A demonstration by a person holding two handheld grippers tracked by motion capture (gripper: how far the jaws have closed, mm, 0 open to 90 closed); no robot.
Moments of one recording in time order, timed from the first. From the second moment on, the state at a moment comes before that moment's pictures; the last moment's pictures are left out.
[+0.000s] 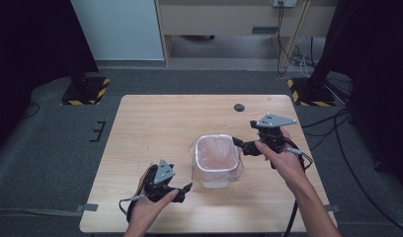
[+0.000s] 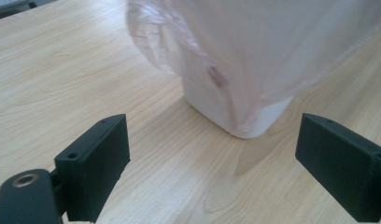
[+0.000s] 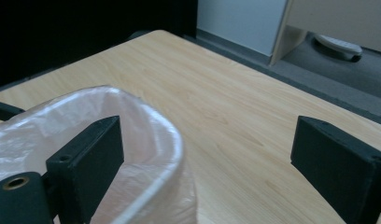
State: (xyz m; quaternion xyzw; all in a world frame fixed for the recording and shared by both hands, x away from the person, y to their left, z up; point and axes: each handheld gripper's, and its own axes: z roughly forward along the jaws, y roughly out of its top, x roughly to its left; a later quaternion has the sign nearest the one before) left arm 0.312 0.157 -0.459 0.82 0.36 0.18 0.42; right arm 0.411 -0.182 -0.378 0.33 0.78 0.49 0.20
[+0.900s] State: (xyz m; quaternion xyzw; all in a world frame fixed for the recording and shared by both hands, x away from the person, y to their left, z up) left arm 0.369 0.191 -0.477 0.80 0.42 0.20 0.38; right arm 0.416 -0.260 -0.455 0.43 0.74 0.47 0.21
